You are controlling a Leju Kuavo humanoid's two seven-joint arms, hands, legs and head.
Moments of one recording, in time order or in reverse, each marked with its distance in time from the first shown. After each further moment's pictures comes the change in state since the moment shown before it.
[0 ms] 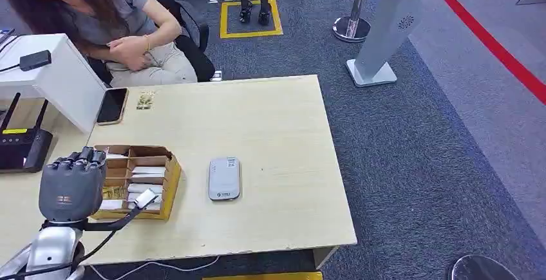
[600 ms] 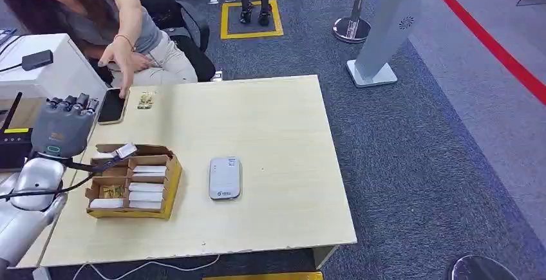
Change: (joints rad) left arm -0.449 -0.107 -0.019 0.628 0.000 0.283 -0.380; right arm -0.072 0.002 0.105 0.000 0.077 0.060 0.005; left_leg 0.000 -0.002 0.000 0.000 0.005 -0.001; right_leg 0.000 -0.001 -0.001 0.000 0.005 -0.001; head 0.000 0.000
